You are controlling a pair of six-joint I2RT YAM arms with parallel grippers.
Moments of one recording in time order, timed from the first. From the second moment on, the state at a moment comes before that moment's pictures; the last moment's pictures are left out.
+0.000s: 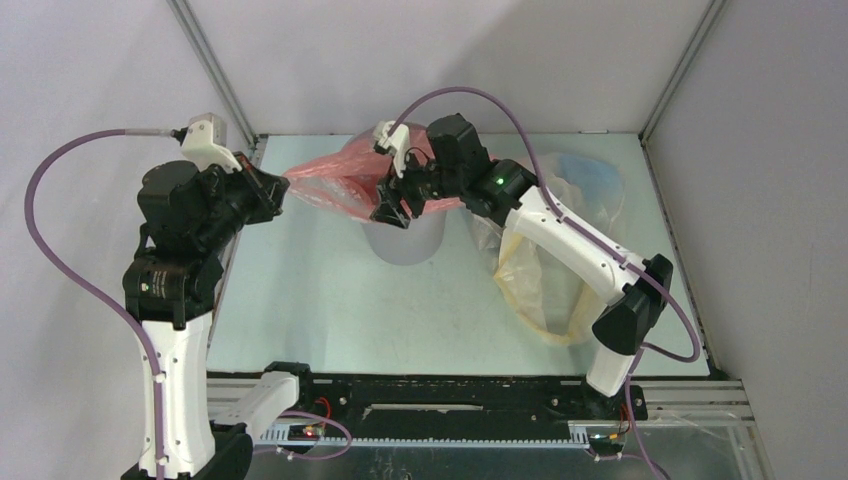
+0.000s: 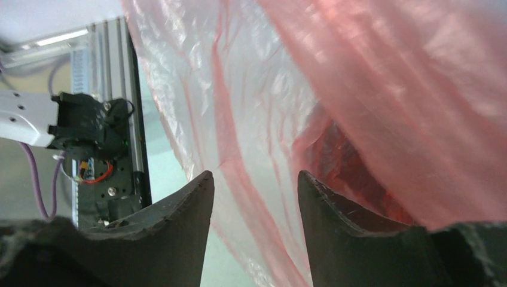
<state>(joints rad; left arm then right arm) -0.07 0.95 1.60 -0.92 0.13 -0.33 0.85 1.76 1.86 -0.52 -0.50 -0.12</state>
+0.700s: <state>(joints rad) -0.04 1.17 1.32 -0.67 0.05 -0.41 0.97 1.52 1.24 -0.18 -0.08 -0.10</state>
